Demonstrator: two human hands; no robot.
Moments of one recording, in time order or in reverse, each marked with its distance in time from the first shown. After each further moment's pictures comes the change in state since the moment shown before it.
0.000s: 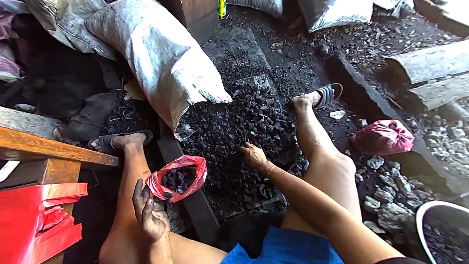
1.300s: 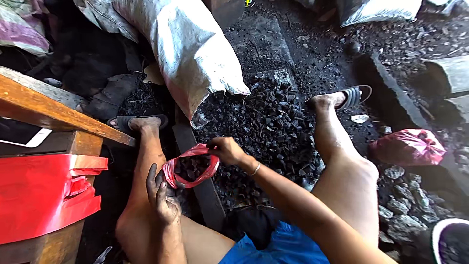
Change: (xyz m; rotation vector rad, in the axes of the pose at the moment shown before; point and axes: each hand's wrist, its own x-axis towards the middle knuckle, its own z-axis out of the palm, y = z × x) left_hand -0.003 0.005 -0.007 -0.028 0.042 0.014; right_hand 0.000 -0.176 -0.054 0.598 0.011 -0.435
